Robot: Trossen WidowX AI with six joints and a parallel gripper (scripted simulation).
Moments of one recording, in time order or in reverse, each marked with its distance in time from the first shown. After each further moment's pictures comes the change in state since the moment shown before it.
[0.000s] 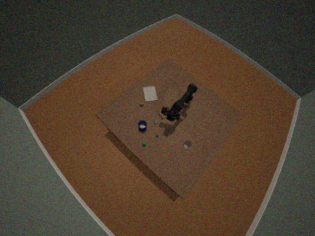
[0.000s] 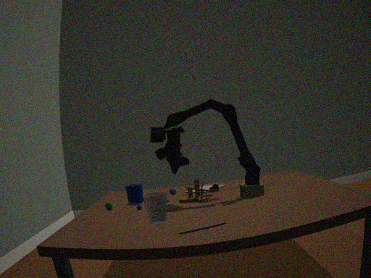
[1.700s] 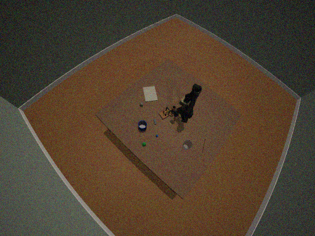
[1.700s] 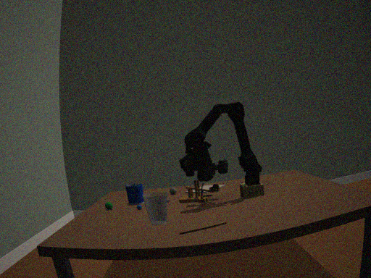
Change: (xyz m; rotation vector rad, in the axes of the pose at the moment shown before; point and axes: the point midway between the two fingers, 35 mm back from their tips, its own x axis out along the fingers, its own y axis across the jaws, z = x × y) arm 0.029 0.101 -0.127 -0.892 0.573 -0.074
